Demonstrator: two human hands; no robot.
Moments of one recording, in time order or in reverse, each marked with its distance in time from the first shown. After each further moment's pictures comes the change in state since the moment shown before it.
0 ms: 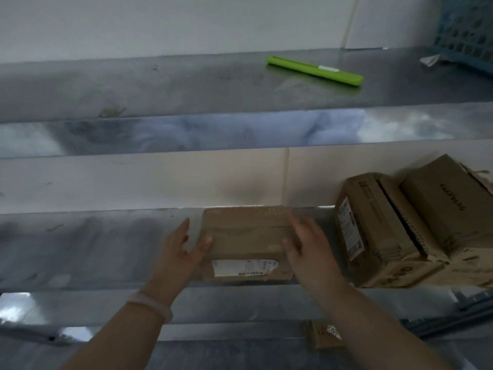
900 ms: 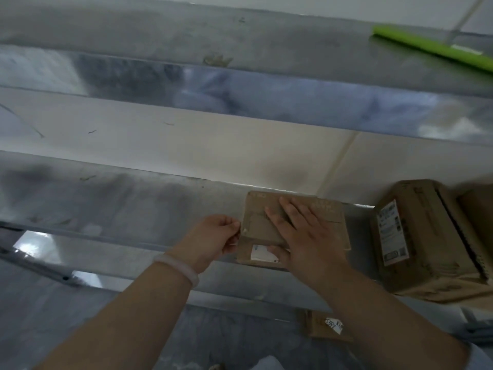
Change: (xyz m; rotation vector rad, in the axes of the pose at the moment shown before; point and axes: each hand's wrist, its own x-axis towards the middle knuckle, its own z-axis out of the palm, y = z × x) left_hand -0.005 0.012 -0.020 -0.528 -0.279 -0.332; right_hand 0.017 -0.042 0.046 -0.701 -0.180 -0.453
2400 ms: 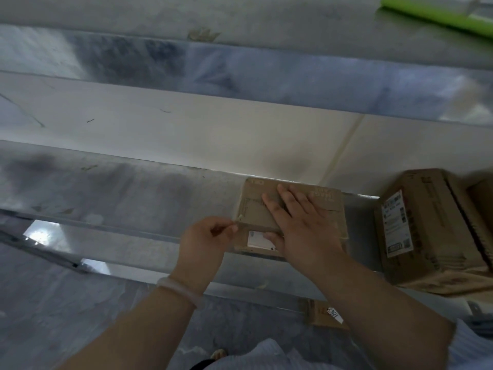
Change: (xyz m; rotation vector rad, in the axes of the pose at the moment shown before) left_hand -0.015 -0.035 0.007 0.347 0.409 0.274; right_hand 0.006 -0.003 0.006 0.009 0.047 -0.002
